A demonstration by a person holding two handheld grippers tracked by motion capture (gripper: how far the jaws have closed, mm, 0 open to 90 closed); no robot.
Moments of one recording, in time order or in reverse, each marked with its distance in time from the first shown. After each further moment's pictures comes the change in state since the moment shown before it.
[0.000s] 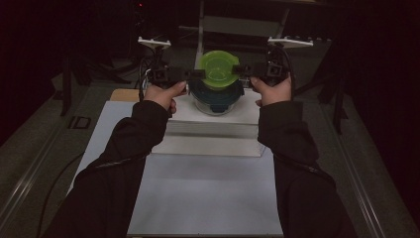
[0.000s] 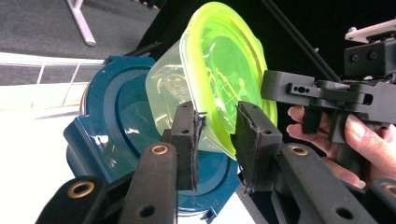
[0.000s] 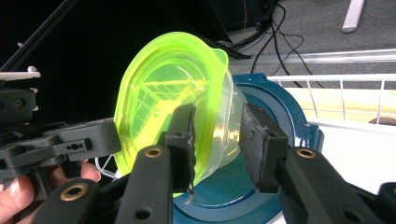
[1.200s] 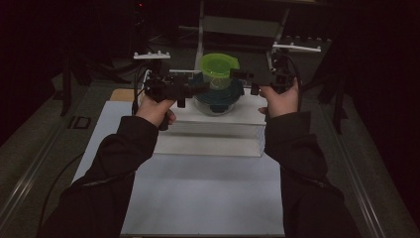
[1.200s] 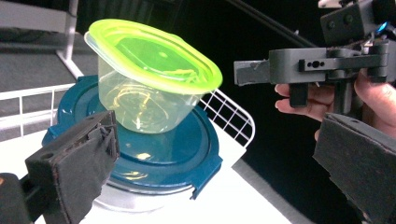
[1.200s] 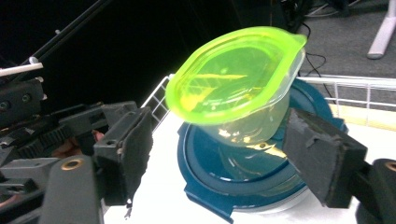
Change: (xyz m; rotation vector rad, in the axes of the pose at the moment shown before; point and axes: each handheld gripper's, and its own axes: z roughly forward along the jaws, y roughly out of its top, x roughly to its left) left arm -0.023 -0.032 -0.020 -0.075 -0.014 0.300; right arm 0.010 -0.019 -0.022 -0.043 0.093 -0.114
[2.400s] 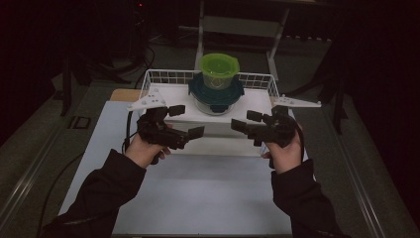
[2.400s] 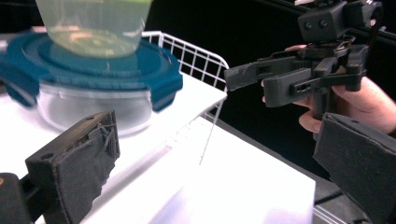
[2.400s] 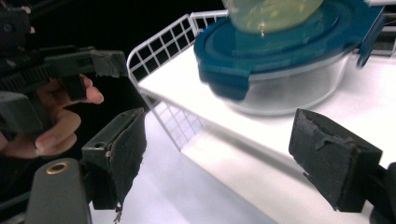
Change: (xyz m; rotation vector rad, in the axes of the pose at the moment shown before) left arm -0.024 -0.079 -0.032 0.009 -0.067 0.184; right arm -0.005 -0.111 -0.024 -0.019 0.051 -0.213
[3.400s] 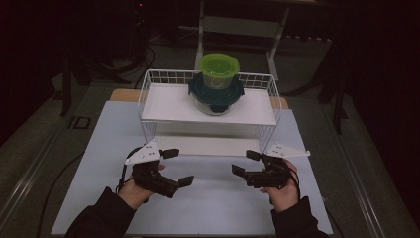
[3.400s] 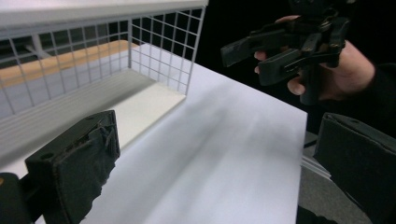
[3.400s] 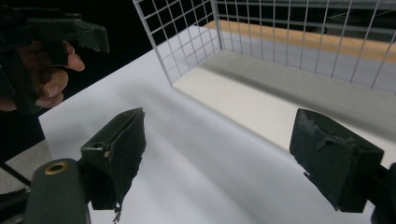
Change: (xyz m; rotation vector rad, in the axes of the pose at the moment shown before) left arm -0.014 -0.107 -0.014 0.100 -0.048 0.050; right arm -0.010 -0.115 -0.003 0.060 -0.004 -0.091
